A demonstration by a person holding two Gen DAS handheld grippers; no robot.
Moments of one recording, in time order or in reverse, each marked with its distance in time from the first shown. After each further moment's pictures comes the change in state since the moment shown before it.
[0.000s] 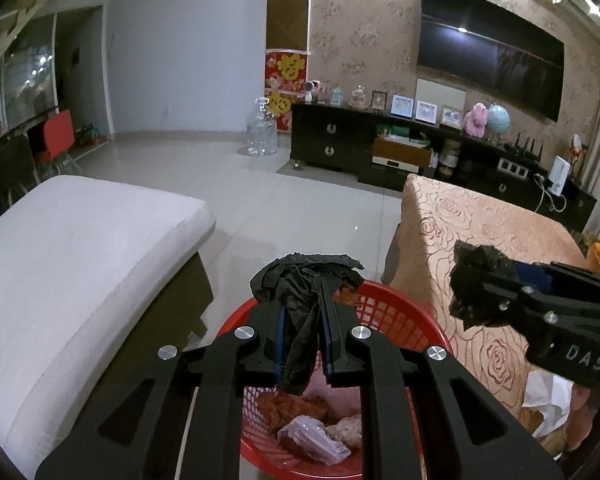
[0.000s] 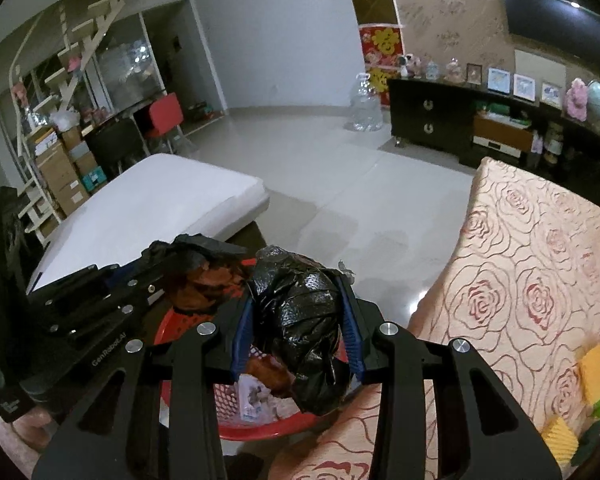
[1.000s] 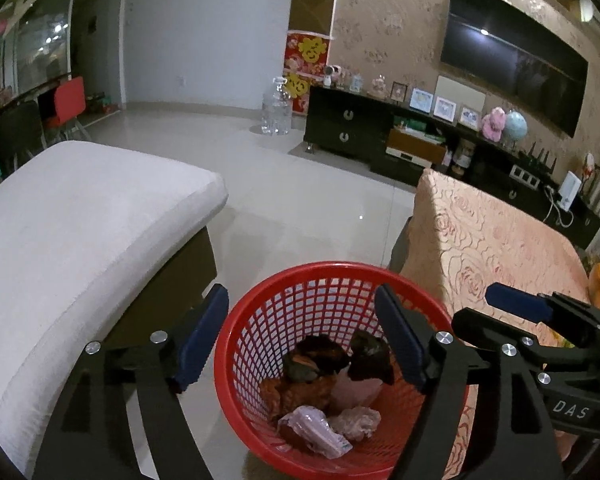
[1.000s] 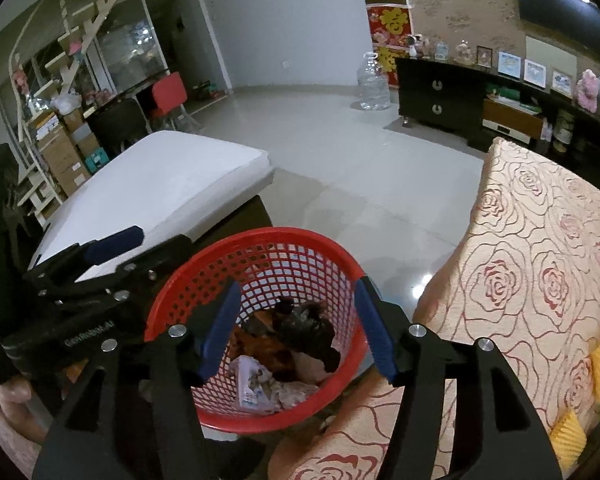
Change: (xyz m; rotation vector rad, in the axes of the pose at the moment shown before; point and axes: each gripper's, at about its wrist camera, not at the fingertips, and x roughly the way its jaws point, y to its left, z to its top) left arm 0.008 0.020 -0.002 -0.096 0.059 0.010; right arm 0.018 0.000 -0.013 -0.011 0.070 0.010
